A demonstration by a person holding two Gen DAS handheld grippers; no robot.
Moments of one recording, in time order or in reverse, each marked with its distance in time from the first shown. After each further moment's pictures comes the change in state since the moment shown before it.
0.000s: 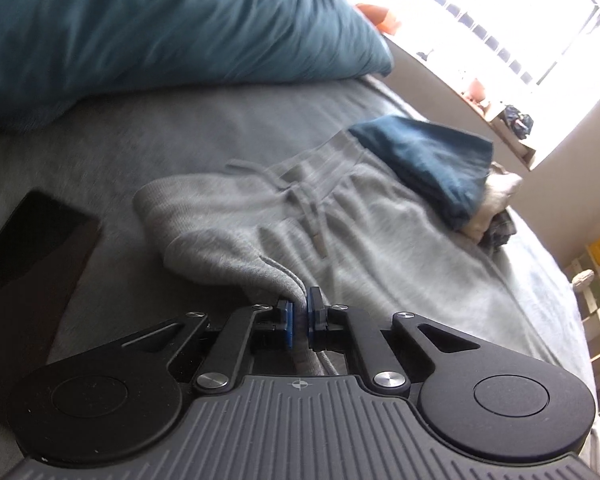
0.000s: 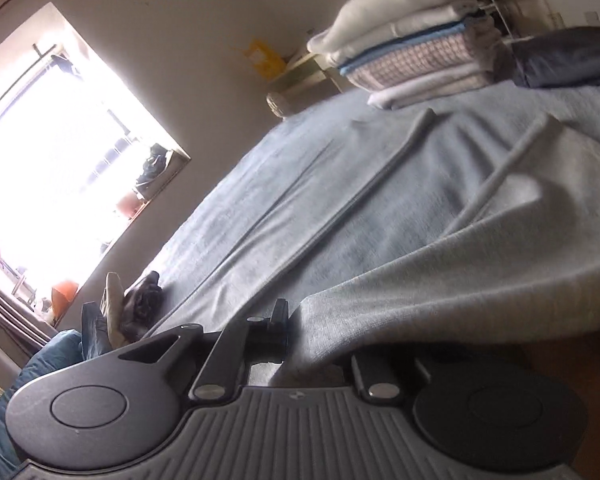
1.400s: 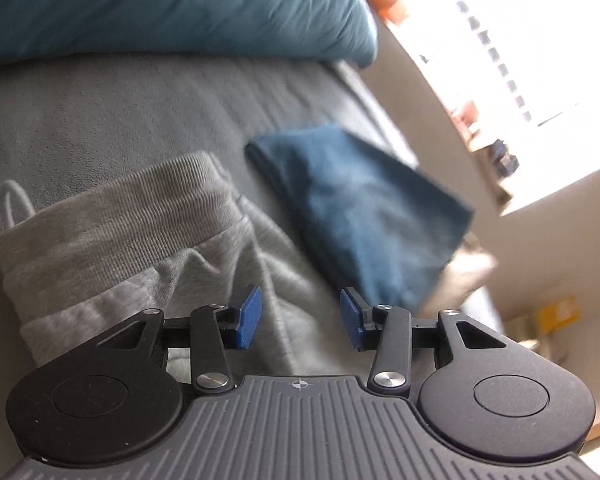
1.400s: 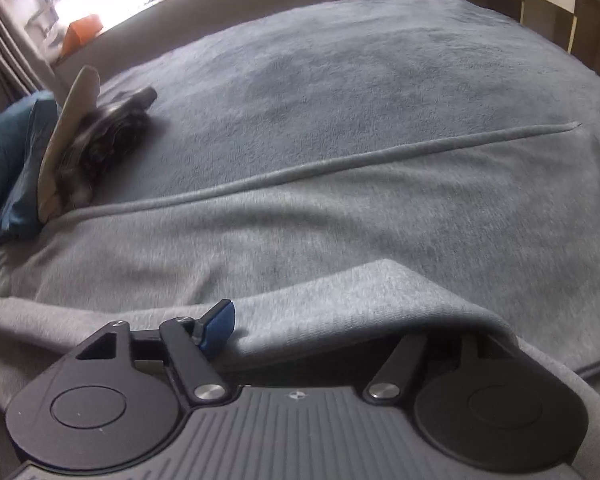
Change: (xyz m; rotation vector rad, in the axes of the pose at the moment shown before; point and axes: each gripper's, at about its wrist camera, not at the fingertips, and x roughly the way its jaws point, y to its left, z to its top) left arm 0.153 -0.085 0.101 -0.267 0.107 -0.170; right arm 0.288 0.127 0.056 -0.672 0.633 -0.039
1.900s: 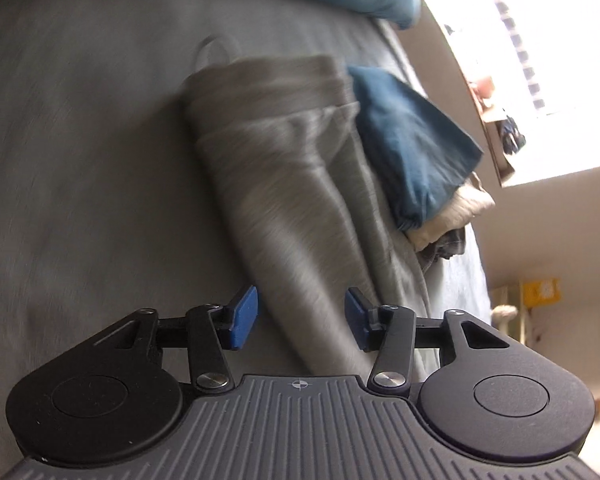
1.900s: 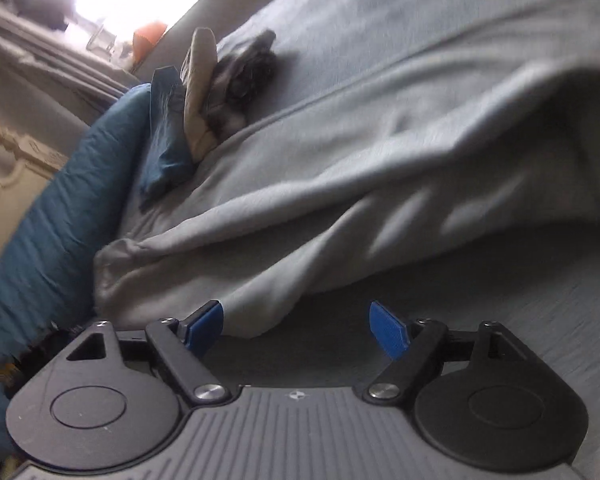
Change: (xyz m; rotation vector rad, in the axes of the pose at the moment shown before) left arm -0.078 0.069 -0.064 -0.148 0.174 0.014; right arm -0.025 0.061 -0.083 0.329 0.162 0.502
